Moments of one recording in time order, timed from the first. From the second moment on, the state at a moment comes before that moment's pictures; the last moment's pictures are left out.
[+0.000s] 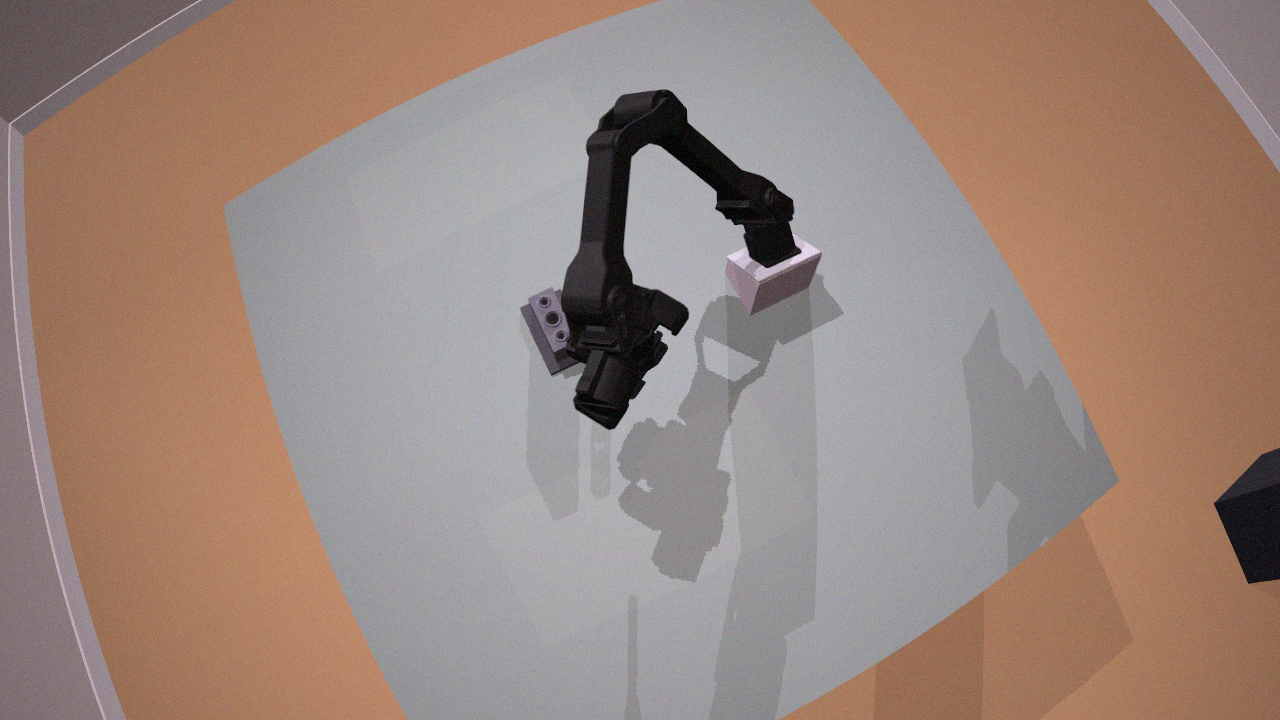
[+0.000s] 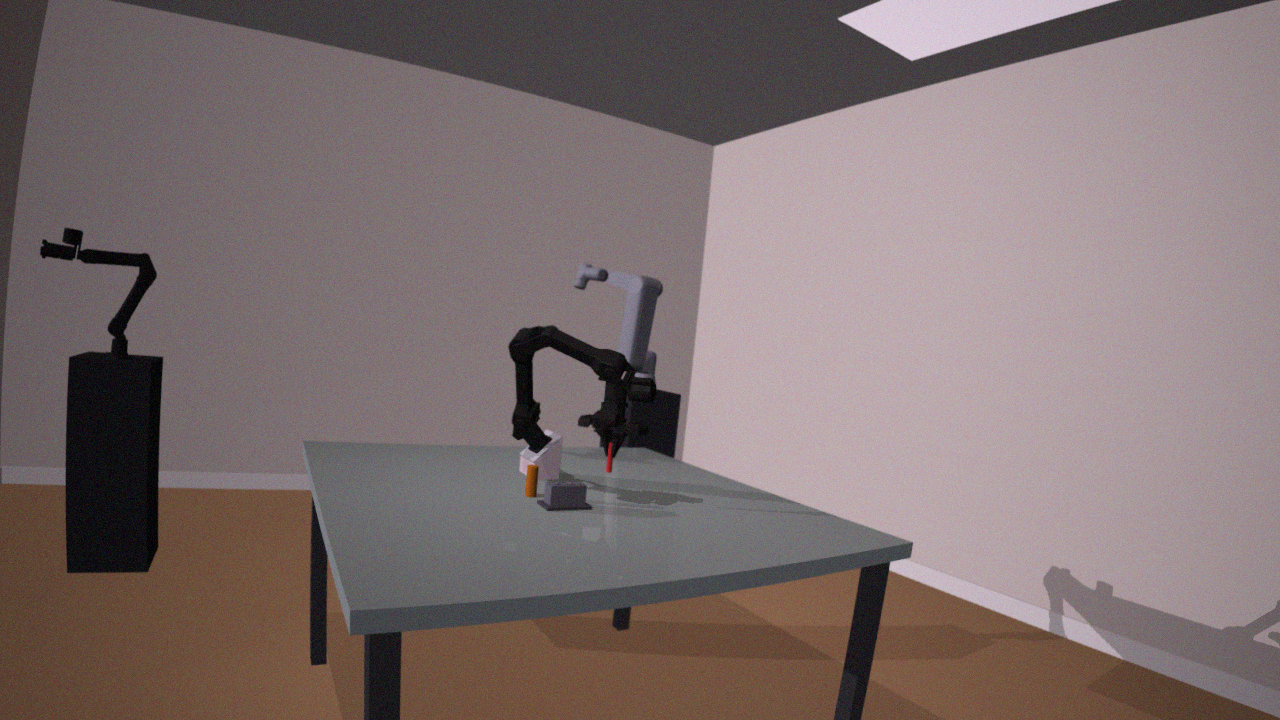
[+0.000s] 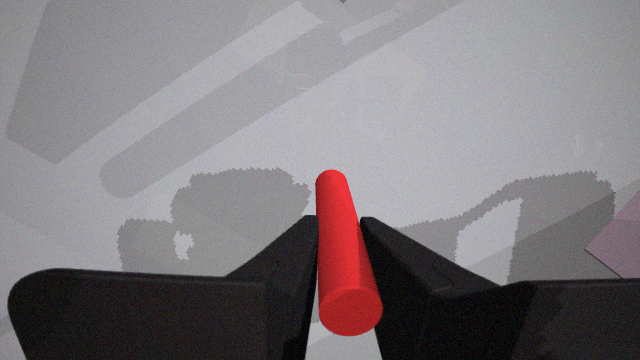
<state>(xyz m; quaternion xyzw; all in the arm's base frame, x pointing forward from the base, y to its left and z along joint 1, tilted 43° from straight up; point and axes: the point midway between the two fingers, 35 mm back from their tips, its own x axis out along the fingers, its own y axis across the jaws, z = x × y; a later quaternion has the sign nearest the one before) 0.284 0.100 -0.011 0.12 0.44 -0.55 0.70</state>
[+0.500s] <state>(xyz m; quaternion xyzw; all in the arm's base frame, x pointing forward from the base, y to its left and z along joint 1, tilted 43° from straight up) 0.306 0.072 0.017 0.12 0.45 -0.54 0.70</state>
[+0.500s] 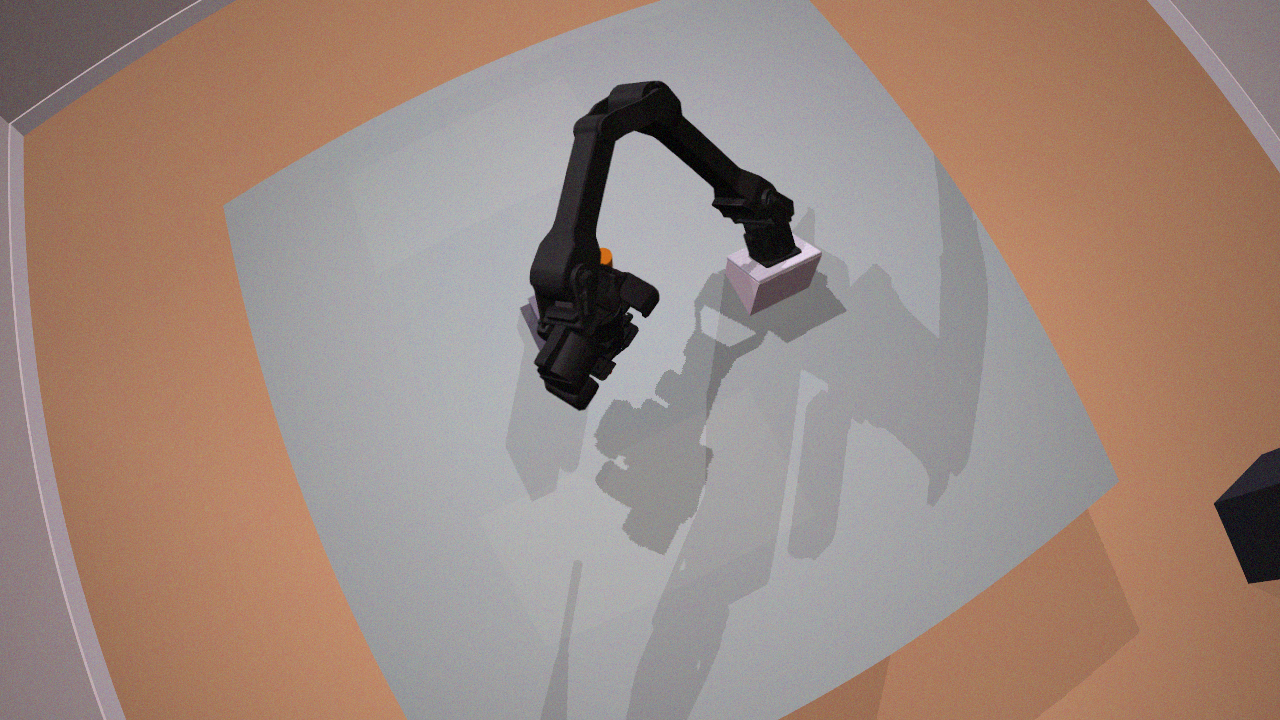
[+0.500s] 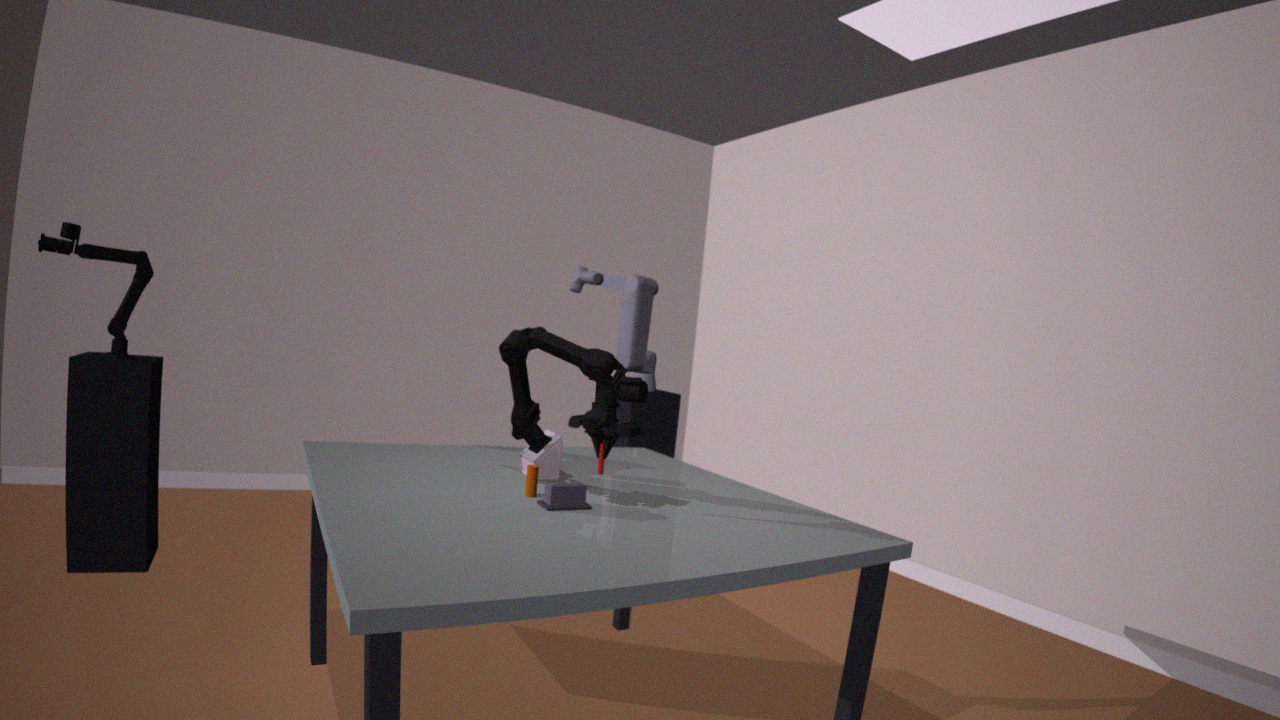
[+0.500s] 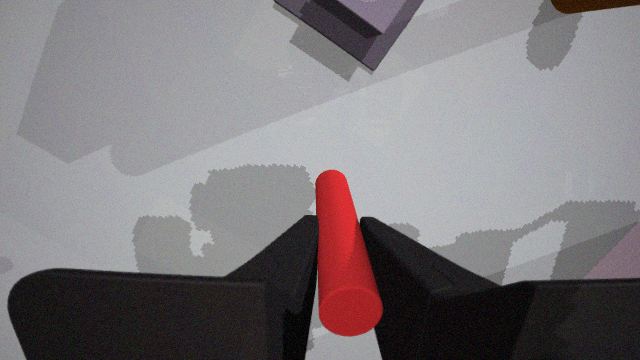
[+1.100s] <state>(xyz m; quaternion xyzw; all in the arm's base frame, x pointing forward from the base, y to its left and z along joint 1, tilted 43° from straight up) 0.325 0.033 0.051 0.12 0.44 -0.55 0.70</state>
